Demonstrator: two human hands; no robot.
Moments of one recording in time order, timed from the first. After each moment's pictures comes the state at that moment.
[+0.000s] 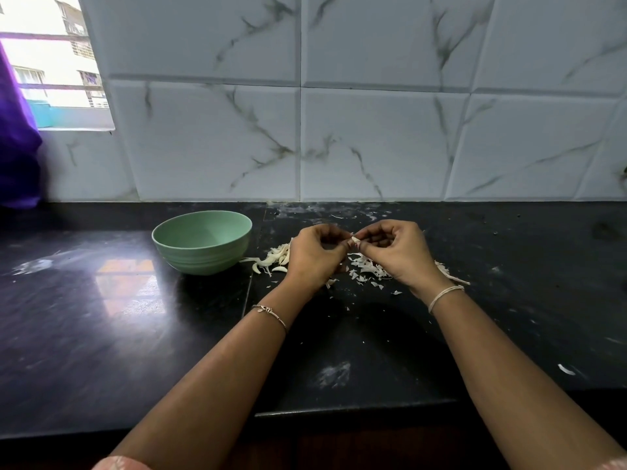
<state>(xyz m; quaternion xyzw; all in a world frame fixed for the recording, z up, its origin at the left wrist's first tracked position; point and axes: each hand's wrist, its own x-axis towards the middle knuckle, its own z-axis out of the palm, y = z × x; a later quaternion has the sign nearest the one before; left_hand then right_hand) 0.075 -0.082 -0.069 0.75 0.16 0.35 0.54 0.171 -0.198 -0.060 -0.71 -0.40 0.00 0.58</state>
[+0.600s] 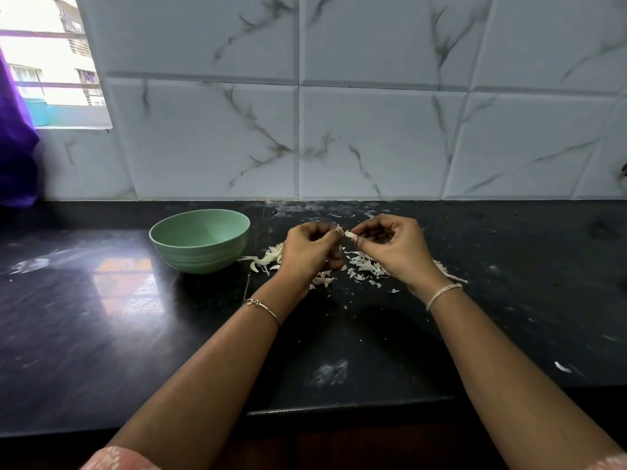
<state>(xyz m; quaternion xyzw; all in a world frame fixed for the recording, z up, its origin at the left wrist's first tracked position) 0.080 -0.075 -0.069 0.64 0.18 0.32 0.67 0.168 -0.198 -0.057 -0.70 -0.42 -0.03 0.58</state>
